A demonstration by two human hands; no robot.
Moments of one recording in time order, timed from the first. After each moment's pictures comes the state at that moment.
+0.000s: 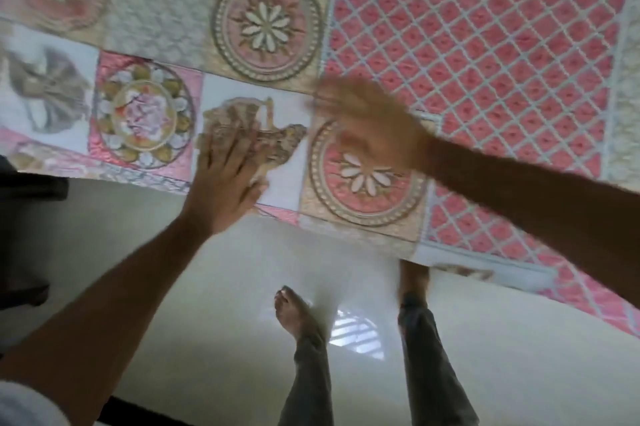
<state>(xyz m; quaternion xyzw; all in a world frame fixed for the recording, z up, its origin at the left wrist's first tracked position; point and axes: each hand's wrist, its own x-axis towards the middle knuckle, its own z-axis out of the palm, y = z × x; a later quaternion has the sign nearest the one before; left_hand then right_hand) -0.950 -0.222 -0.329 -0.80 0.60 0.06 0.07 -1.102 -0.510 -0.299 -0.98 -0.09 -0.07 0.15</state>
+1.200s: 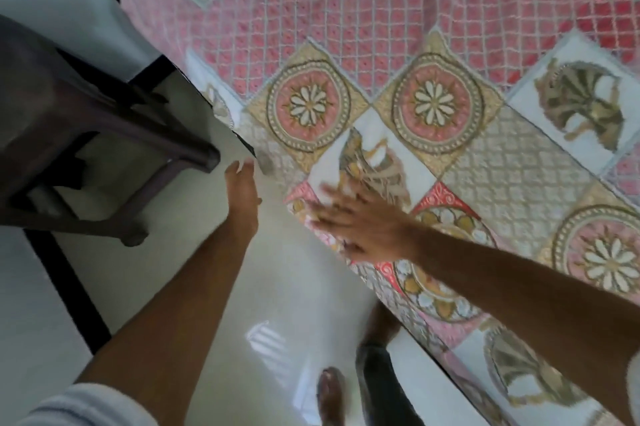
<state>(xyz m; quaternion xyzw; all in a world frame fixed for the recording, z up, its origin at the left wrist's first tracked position) -0.622 0.044 -0.324 -0.69 -0.36 0.12 -0.62 -0.703 -0.207 -0.311 -0.88 -0.45 0.12 -0.02</state>
